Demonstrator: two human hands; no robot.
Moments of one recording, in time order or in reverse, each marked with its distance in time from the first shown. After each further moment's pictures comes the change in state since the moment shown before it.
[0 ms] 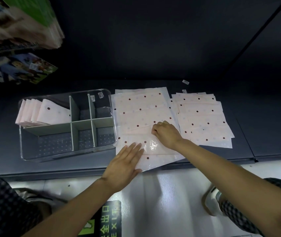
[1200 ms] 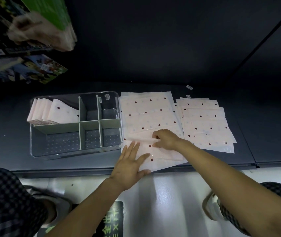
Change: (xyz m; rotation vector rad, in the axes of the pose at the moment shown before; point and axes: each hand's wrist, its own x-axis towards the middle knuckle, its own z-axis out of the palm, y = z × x) left_hand 0.002 0.003 -0.002 -0.258 -0.087 -0.134; right_hand 0.006 -0.017 -0.008 0.167 -0.273 0.047
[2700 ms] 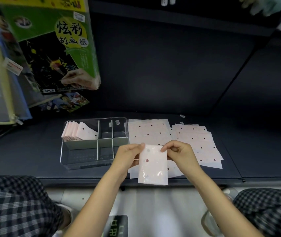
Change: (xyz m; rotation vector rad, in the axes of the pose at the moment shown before) left_hand -0.054 0.053 -0.148 -1.502 0.274 -0.407; right_hand -0.172 -0.082 -0.029 1.060 0.563 -0.253
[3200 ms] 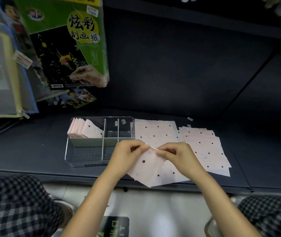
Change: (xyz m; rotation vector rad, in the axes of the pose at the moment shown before) left_hand -0.005 0.017 -0.026 0.488 0.053 0.430; right_hand 0.014 -0.020 0.019 -0.386 -0.182 -0.068
